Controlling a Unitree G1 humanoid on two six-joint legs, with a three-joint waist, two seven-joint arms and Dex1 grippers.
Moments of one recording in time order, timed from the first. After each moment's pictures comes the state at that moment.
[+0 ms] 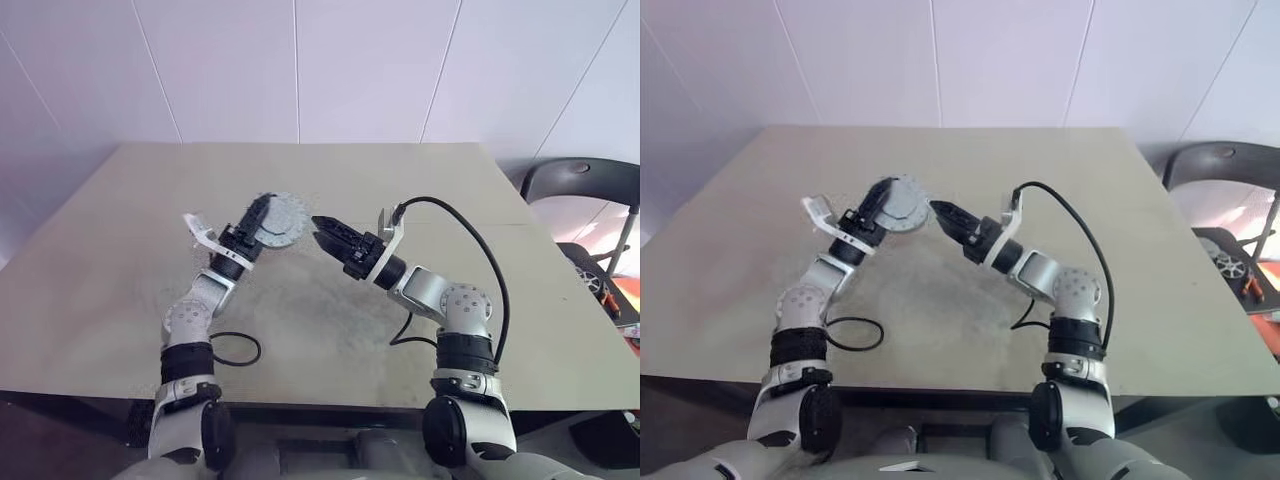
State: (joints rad) left arm -0.55 0.04 0.50 0.40 -1.02 0.58 -0.55; right arm -0.58 0.02 -0.37 0.23 1.12 1.14 0.36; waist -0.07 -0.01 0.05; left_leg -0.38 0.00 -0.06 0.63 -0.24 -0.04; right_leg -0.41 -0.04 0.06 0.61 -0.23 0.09
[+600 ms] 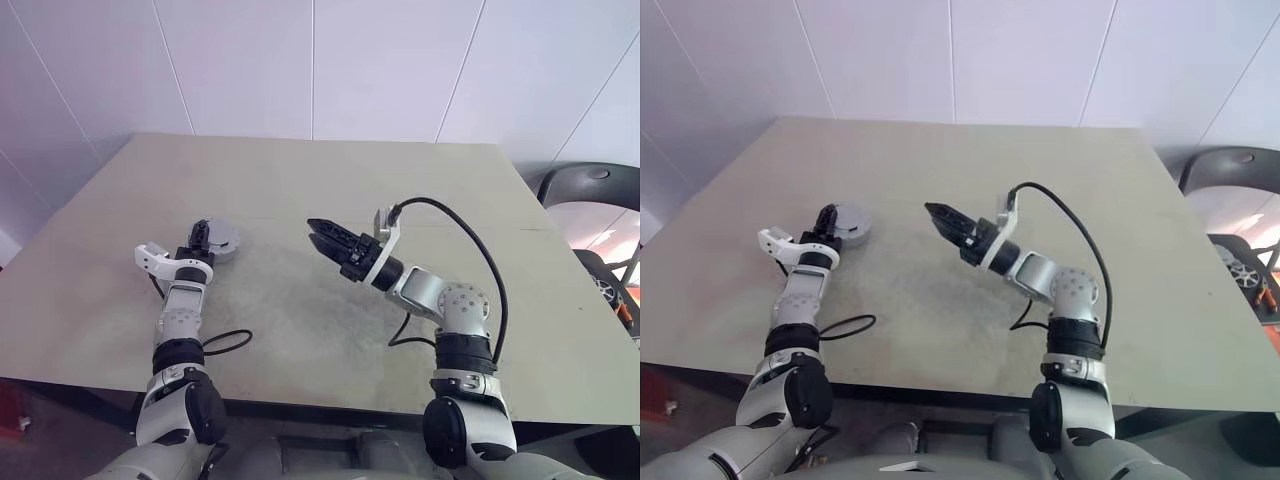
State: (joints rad) left arm -0.61 0.10 0.66 0.71 -0.88 0.19 -0.32; right arm -0.57 0.02 -0.34 0.23 1.13 1.14 0.38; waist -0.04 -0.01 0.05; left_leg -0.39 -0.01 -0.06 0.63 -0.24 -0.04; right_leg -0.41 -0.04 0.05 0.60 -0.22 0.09
